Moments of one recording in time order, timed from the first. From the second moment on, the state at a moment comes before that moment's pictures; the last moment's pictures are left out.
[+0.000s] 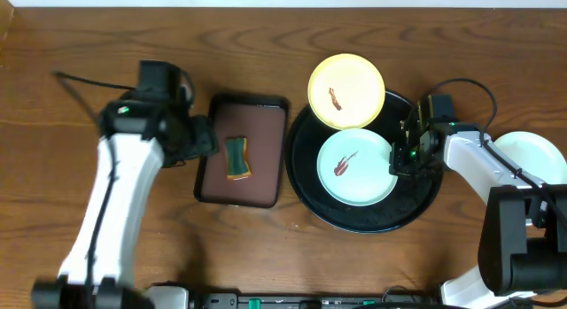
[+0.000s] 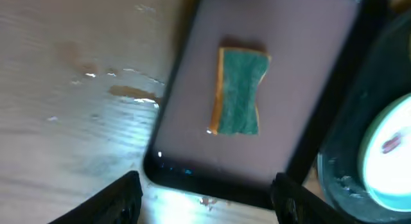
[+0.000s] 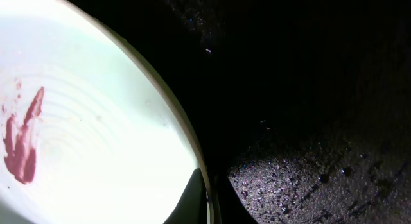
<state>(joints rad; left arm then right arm) -0.09 1.49 1.28 -1.12 0.10 -0.33 0.06 1.74 0.96 -0.67 -0.22 0.21</state>
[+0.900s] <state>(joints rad) -0.21 1.91 1.28 -0.97 0.15 -0.38 0.06 1.74 0.96 -0.67 -0.22 0.20</state>
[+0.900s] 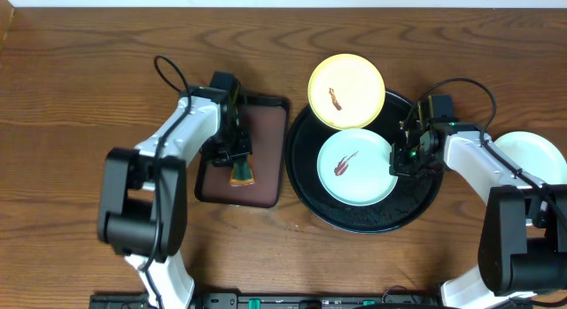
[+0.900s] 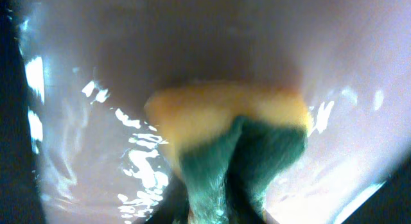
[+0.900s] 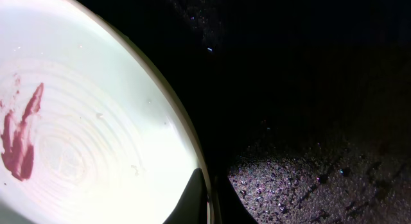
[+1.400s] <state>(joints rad) -0.29 1.84 1.08 -0.86 0.13 -0.44 0.06 1.74 0.96 -0.68 -0.22 0.20</state>
